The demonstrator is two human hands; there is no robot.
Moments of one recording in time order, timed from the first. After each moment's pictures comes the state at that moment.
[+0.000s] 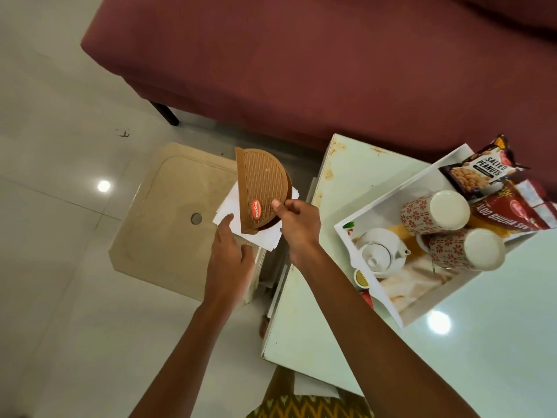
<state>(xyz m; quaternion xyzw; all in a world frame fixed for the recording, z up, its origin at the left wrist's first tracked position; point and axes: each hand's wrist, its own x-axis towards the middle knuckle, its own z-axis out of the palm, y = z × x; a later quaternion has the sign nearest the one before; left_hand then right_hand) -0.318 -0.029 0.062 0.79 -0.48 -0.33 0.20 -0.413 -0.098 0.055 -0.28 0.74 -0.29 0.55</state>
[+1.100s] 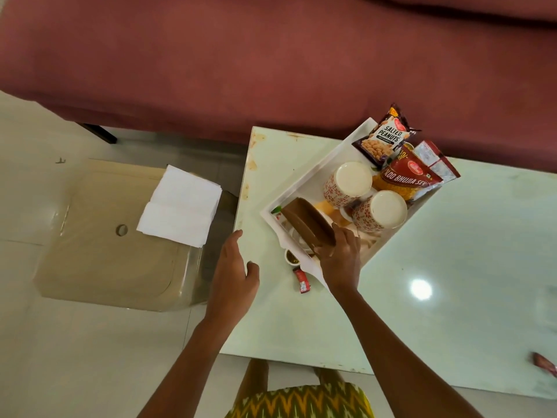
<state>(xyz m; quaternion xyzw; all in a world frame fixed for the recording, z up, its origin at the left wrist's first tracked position) -0.445 0.006 0.083 0.71 -0.54 -0.42 0.15 -0.624 0.006 0.009 -0.49 0.82 -0.17 0.23</state>
